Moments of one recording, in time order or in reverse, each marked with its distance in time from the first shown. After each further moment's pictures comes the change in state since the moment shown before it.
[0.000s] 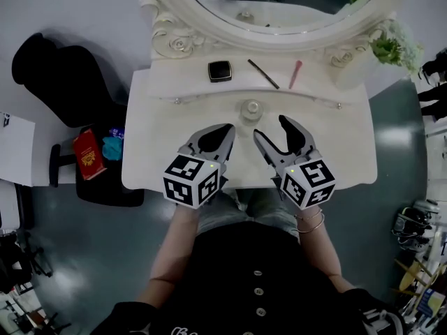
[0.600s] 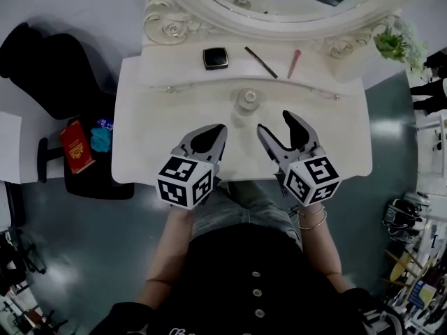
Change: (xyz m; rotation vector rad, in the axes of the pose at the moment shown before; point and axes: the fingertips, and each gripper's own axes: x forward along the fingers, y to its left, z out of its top) left arm -0.006 0.012 -0.035 -0.062 0.028 0.008; right arm -0.006 -0.010 -0.016 -0.008 0.057 -0.040
